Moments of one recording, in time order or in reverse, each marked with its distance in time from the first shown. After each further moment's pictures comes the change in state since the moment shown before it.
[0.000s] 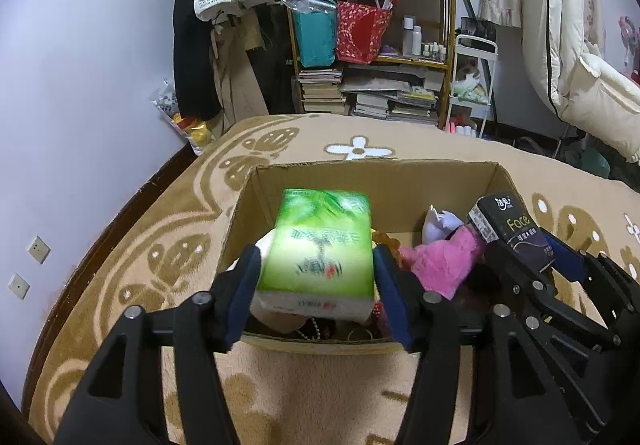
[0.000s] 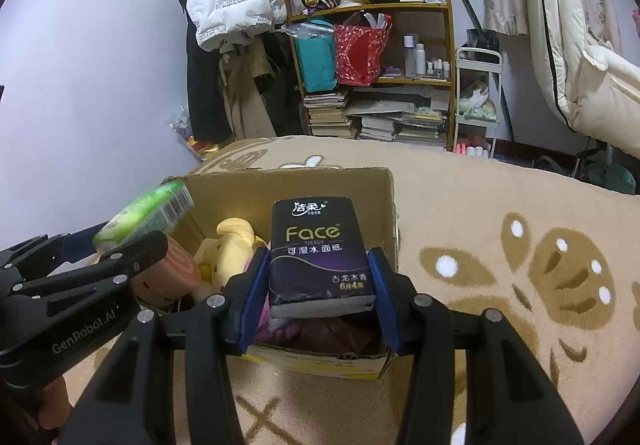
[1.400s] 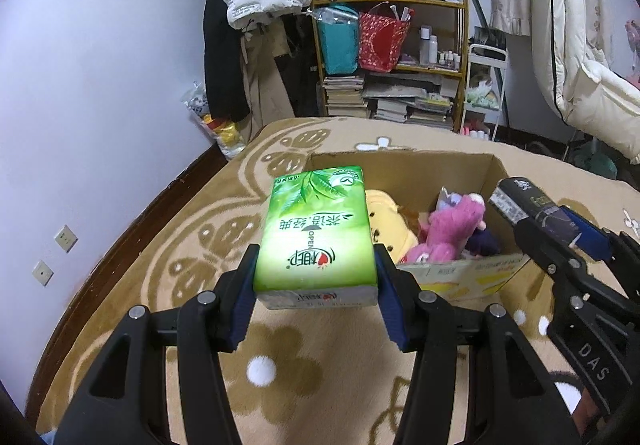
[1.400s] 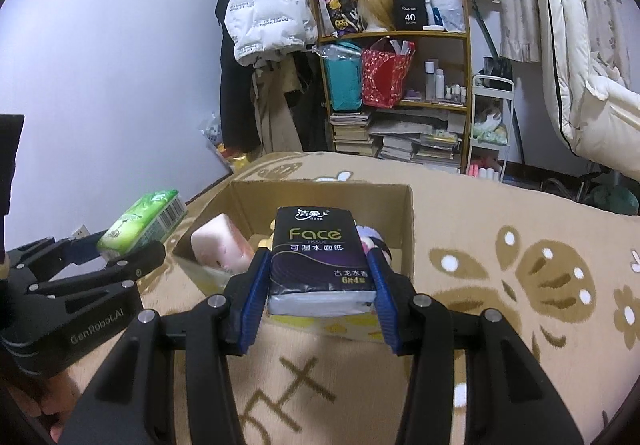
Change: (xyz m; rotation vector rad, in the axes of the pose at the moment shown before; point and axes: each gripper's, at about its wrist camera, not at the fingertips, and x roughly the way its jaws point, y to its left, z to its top) left arm -0.075 0.031 -0.027 -0.021 -0.024 0.059; right arm -0.073 0.027 -0.008 -0.064 -0.062 0.061
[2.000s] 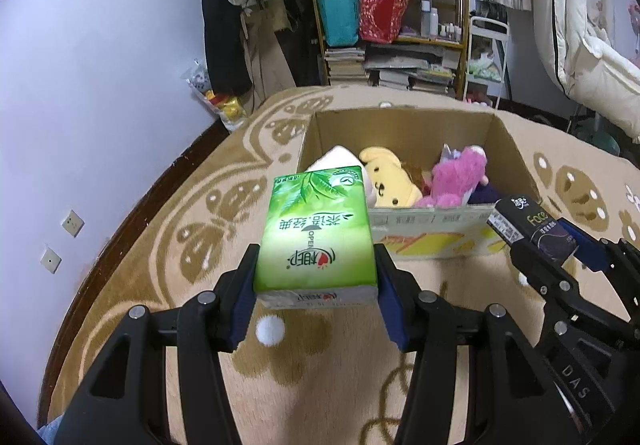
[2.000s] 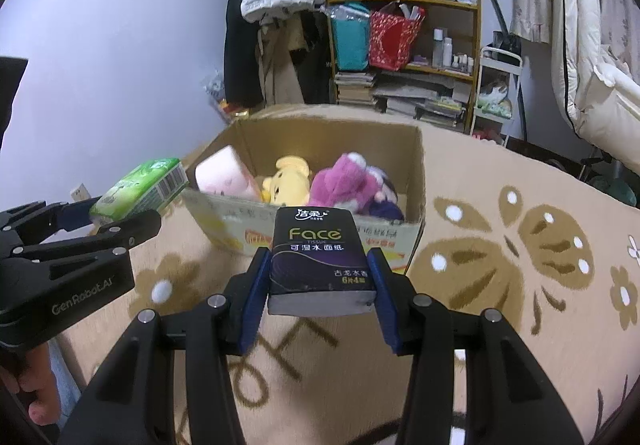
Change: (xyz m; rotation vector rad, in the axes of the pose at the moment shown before) left arm -0.010 0.004 -0.021 0.024 0.096 0.021; right arm -0.008 0.009 -0.032 -0.035 0.130 -0.007
